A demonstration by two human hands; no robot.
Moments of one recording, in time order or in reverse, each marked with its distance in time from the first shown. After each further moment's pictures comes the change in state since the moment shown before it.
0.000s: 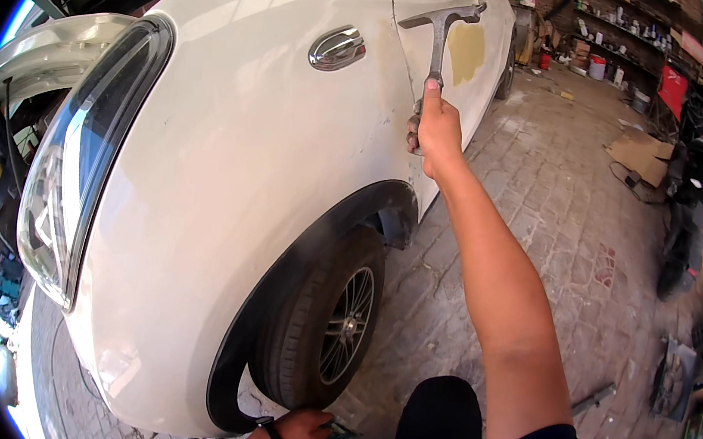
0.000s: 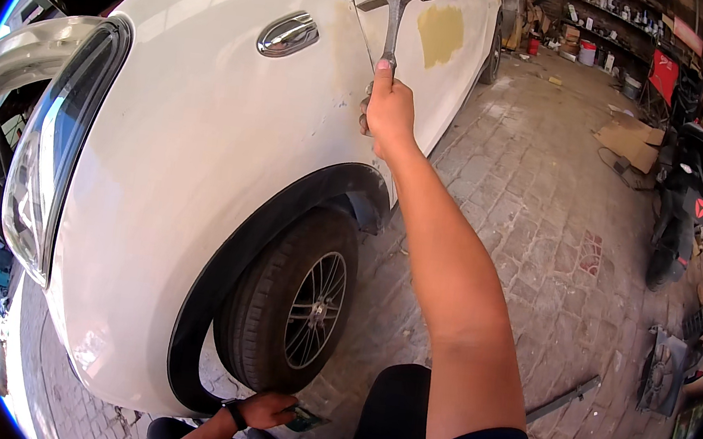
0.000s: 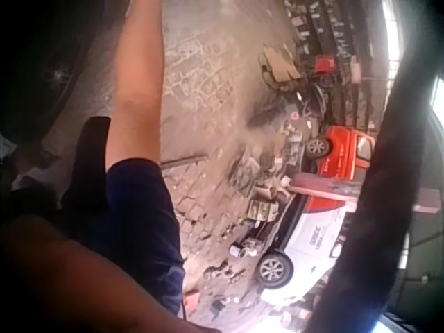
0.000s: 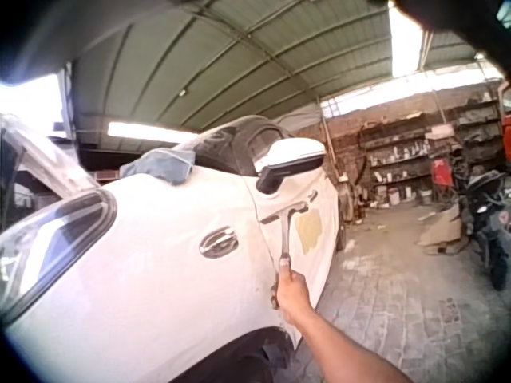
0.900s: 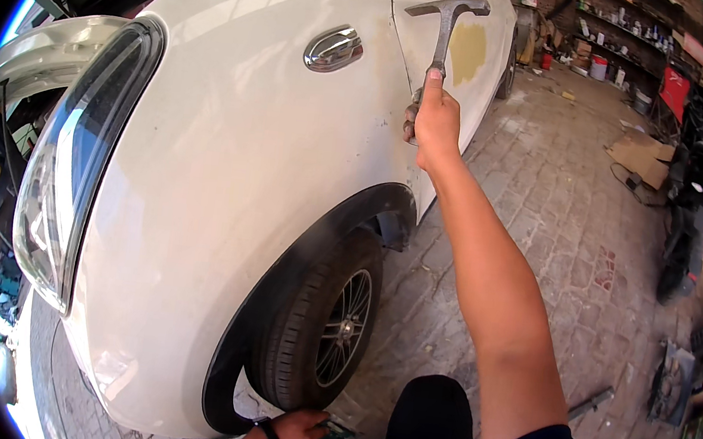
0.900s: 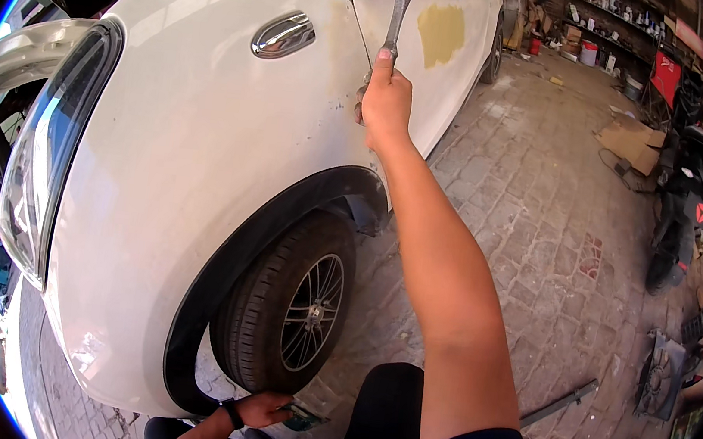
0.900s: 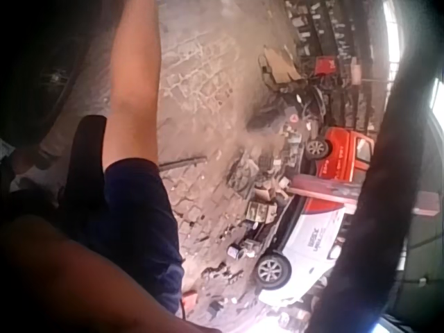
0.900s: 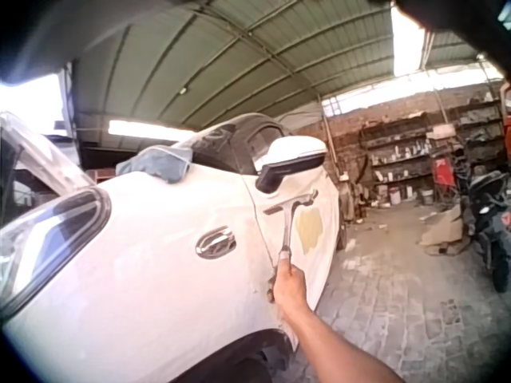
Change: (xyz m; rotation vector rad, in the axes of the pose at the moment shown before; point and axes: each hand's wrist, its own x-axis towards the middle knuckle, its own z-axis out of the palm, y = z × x) left_hand 0.003 0.001 -0.007 -0.089 0.046 -0.012; right_hand 0.012 -0.007 0.012 0.060 0.050 -0.089
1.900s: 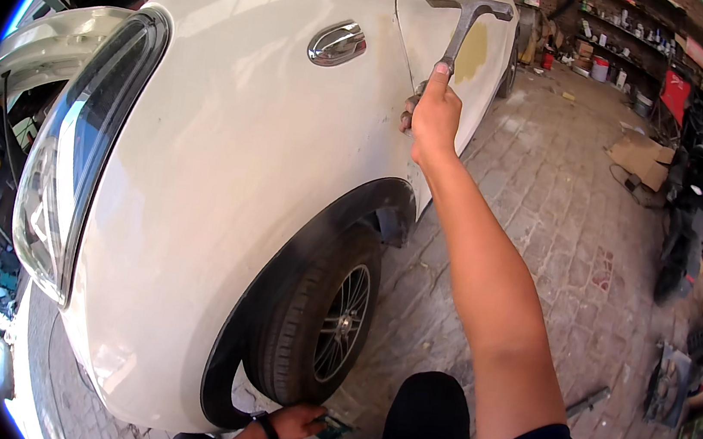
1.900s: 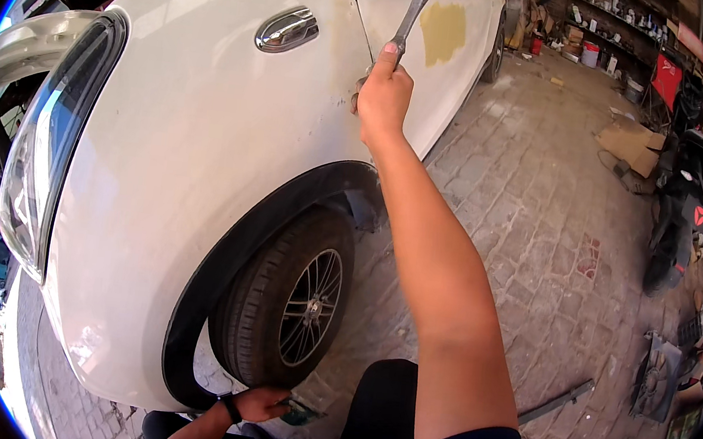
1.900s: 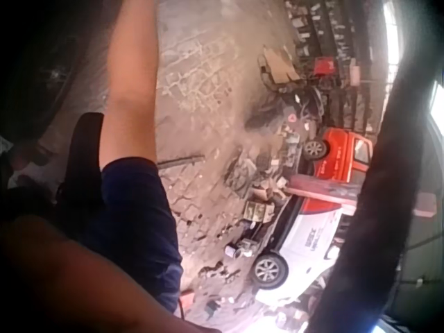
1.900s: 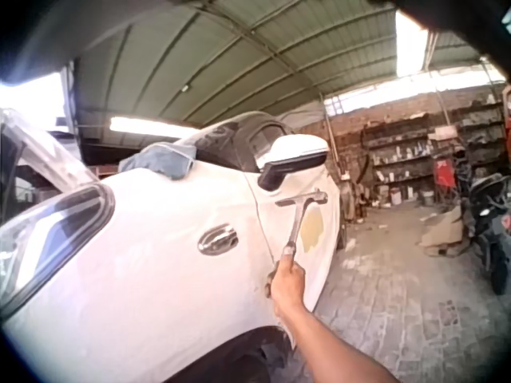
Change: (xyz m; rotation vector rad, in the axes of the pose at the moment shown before) left_hand 0.000 -0.006 0.005 0.065 -0.007 -0.021; right_hand -0.004 -0.008 0.008 -0.010 0.021 0.045
